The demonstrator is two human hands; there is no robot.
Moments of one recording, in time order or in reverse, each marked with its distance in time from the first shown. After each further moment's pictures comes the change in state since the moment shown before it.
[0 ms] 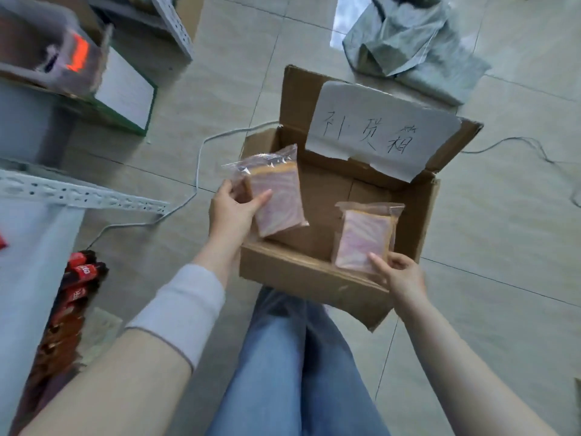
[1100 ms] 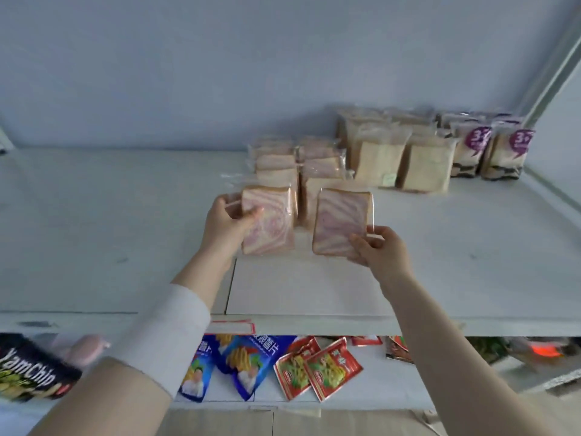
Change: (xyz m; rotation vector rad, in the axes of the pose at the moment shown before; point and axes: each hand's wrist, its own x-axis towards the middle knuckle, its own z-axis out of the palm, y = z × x) left_hand -0.420 -0.155 -0.878 -0.535 1.300 0.295; right_hand -0.813 -0.027 0.553 -0.349 -1.193 -1.078
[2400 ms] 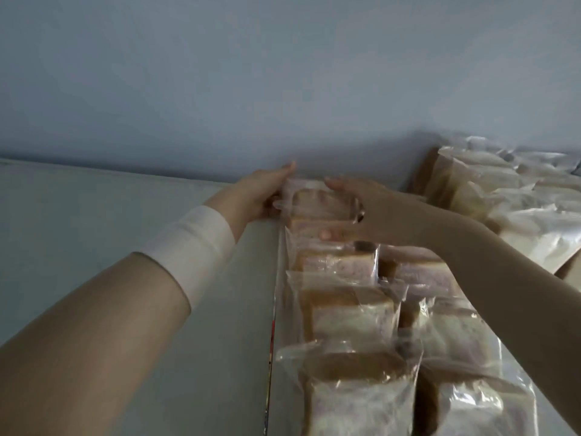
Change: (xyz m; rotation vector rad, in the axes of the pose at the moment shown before) left_hand 0.307 -0.022 0.066 -0.112 -0.375 -0.507; right_hand 0.245 -0.115 0.168 -1.220 -0.677 -0.345
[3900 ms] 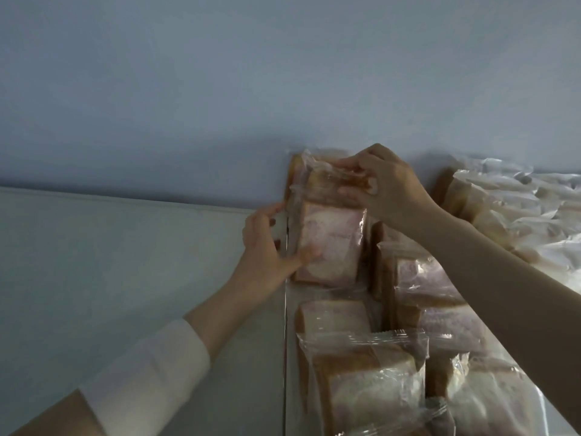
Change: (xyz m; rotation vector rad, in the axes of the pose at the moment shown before) left_hand -0.019 -0.060 -0.012 0.359 0.108 0.511; right_hand 0.065 0.020 -0.014 0.059 0.608 -0.159
